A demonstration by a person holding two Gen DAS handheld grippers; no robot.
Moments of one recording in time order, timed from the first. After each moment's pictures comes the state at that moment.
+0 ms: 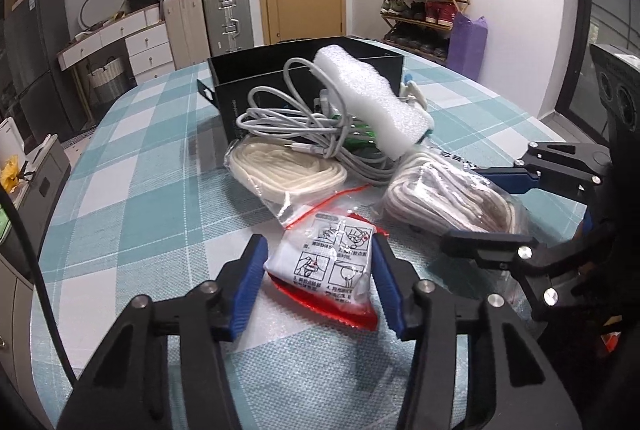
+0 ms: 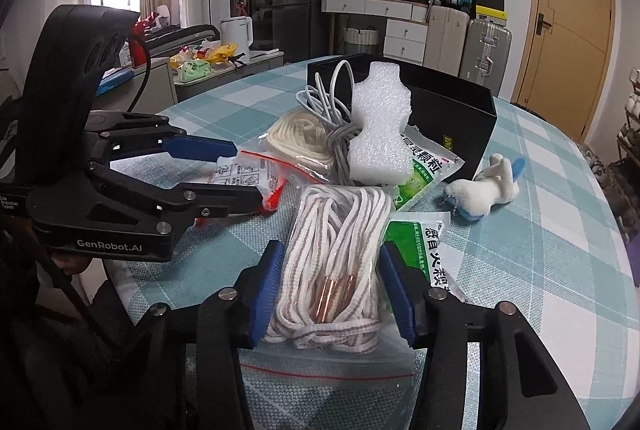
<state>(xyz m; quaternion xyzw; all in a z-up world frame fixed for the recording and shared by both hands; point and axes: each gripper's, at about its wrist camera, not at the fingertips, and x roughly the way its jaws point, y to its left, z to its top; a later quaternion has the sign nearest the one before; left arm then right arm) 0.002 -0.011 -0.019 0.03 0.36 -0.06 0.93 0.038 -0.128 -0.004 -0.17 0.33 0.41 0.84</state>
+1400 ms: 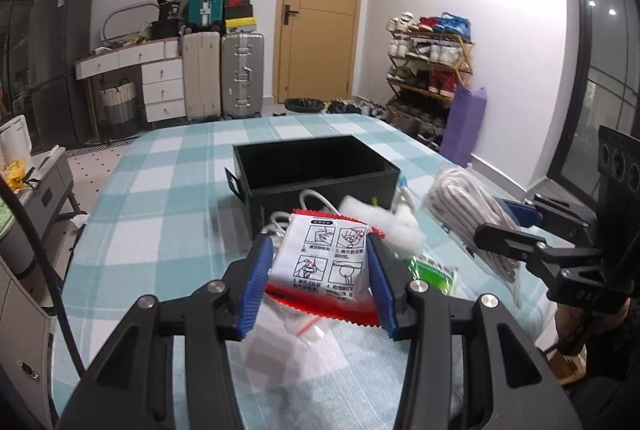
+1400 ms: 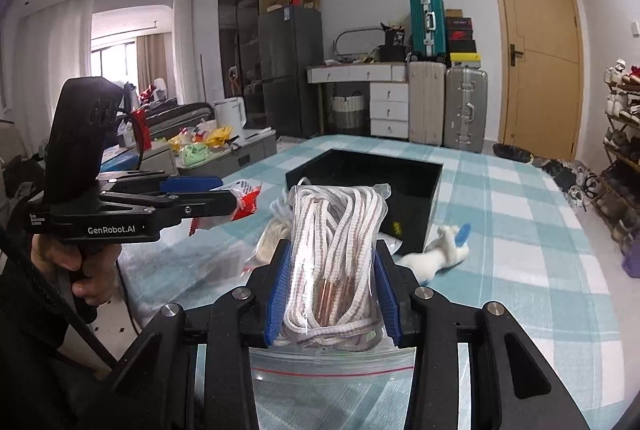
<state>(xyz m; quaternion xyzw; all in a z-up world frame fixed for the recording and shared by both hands) -0.005 0.018 0.048 -0.03 0.26 -0.05 0.96 0.045 -0.177 0.057 -0.06 0.23 0.41 0.88</state>
